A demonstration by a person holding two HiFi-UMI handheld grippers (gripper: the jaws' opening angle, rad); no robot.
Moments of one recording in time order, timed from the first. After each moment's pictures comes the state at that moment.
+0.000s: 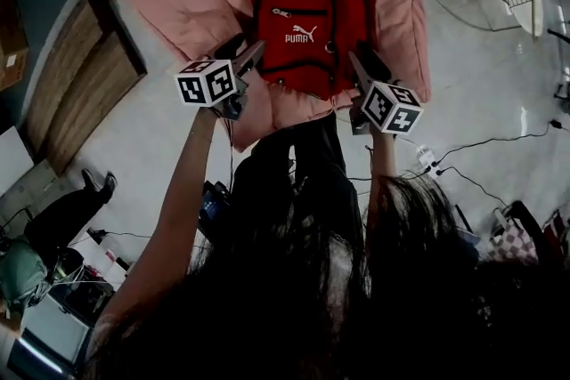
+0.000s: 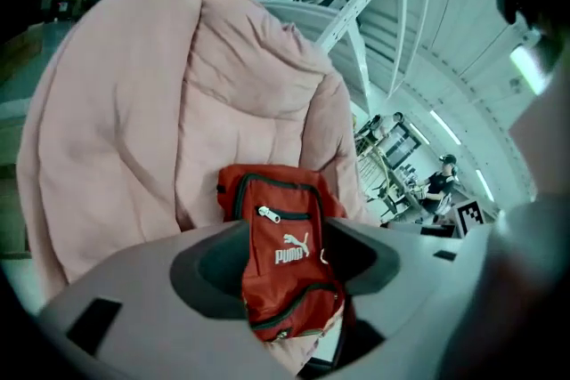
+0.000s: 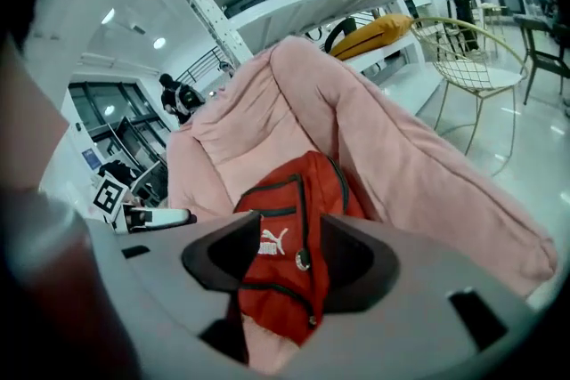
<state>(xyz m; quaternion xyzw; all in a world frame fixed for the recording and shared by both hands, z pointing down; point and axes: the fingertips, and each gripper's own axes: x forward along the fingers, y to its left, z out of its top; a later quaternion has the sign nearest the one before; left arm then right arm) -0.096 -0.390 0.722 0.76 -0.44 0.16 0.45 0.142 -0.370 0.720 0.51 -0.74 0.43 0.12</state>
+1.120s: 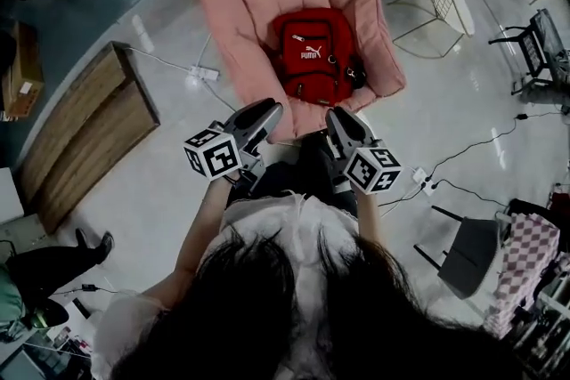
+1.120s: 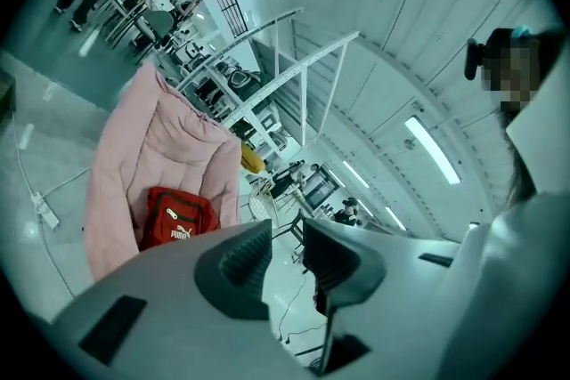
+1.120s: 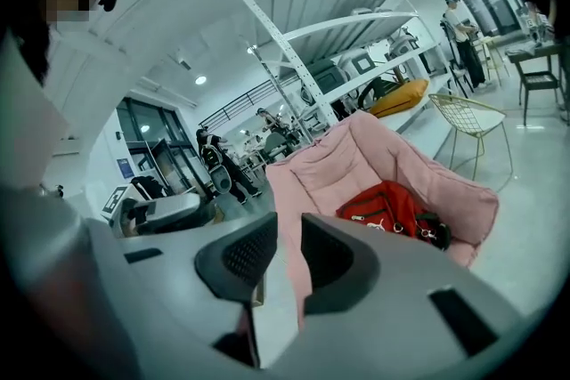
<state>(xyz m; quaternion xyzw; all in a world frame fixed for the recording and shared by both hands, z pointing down) -0.121 -0.185 0.462 0.86 -0.29 -0.07 0.42 0.012 -0.168 0.500 0.51 -0.79 0.33 0.00</state>
